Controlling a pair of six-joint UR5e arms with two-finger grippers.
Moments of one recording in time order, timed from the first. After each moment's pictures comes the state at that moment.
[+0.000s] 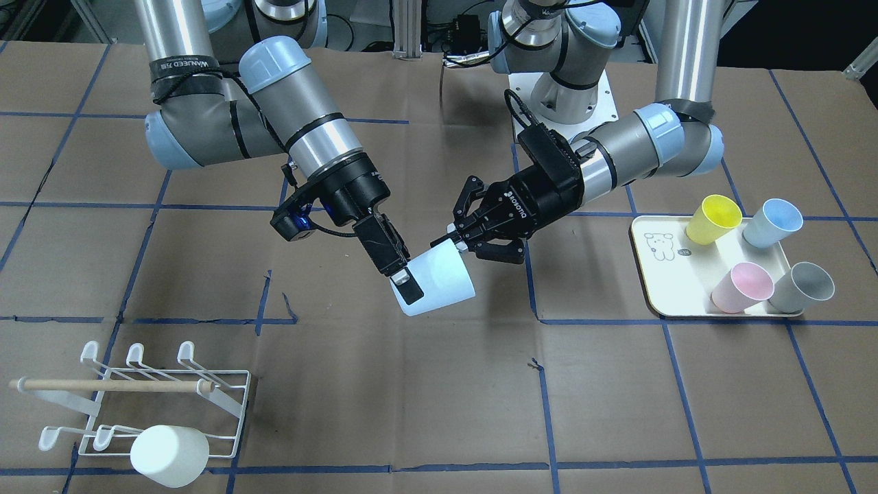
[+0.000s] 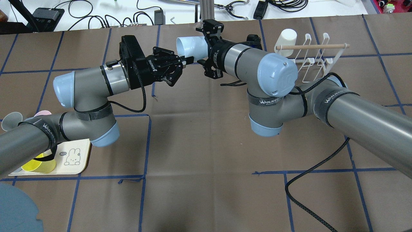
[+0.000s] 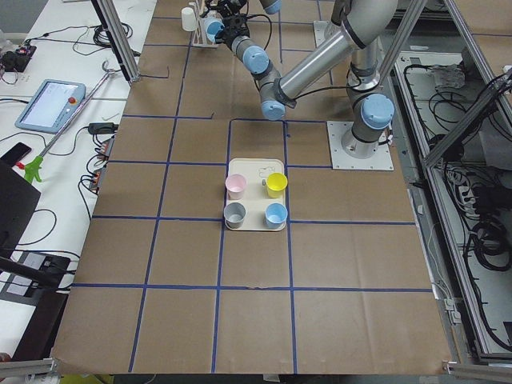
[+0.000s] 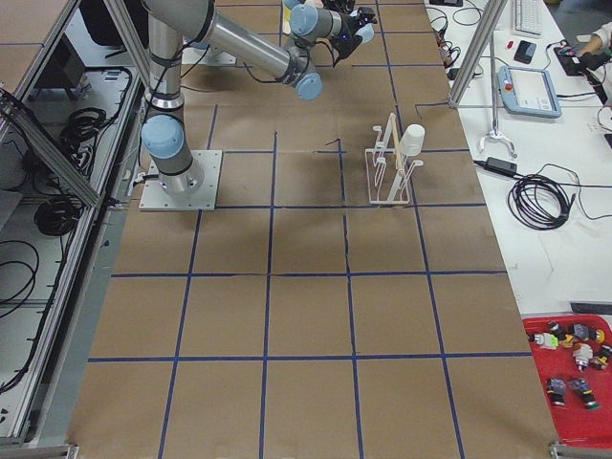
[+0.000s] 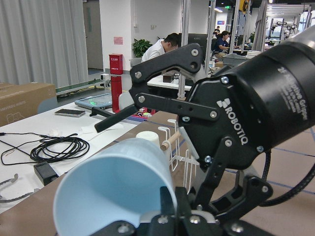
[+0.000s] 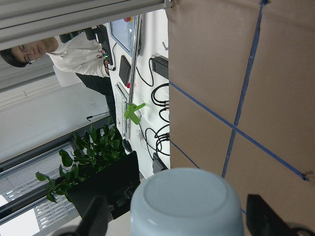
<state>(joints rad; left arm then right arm) -1.47 -1.89 -2.10 0.25 0.41 0.54 1.82 -1.23 1.92 -3.33 -1.21 1.76</state>
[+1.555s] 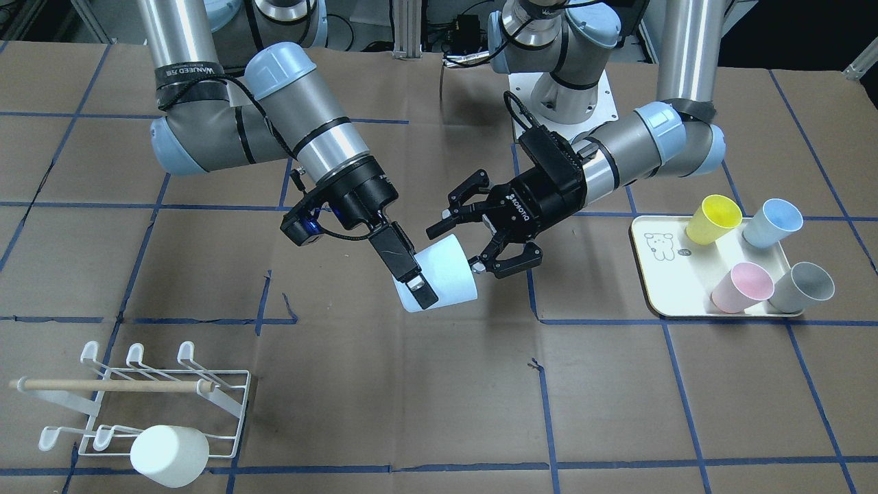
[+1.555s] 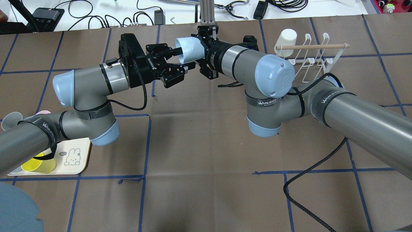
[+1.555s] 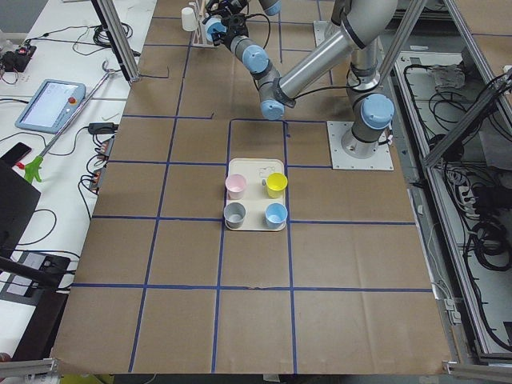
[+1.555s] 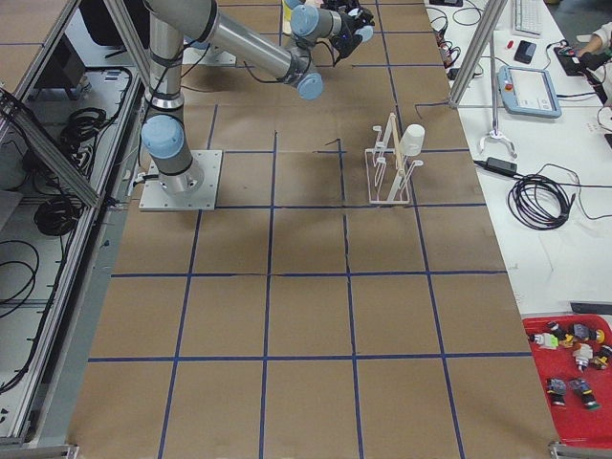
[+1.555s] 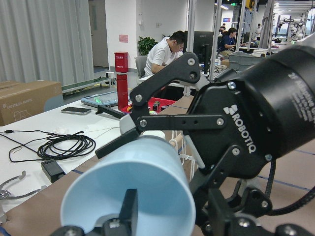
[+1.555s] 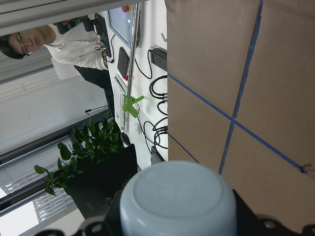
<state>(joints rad) -1.47 -1.89 -2.10 0.25 0.43 0.52 1.83 -1.22 1.92 -3.34 -1.19 1.76</state>
